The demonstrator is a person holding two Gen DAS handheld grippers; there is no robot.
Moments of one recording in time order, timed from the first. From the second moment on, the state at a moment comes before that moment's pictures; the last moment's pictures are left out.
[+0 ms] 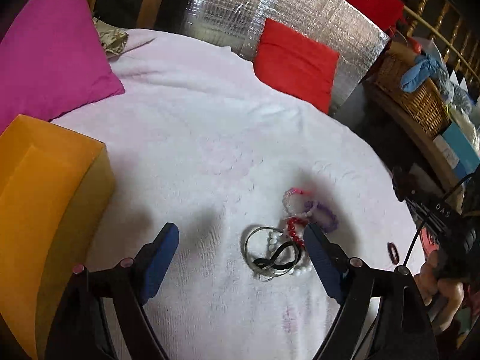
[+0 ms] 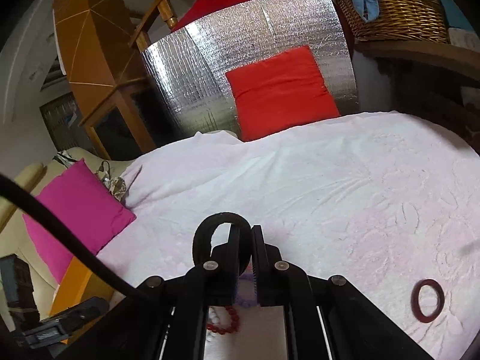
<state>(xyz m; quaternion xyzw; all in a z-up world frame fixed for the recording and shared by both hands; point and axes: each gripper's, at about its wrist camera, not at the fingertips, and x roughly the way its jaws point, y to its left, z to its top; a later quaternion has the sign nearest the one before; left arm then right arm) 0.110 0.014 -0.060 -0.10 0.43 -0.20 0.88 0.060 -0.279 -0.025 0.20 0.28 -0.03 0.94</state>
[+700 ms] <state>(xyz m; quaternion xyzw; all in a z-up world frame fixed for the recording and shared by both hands) 0.104 -0.079 -0.111 0.10 0.47 -0.20 0.85 0.061 -0.317 -0.061 0.20 0.32 -0.05 0.93</state>
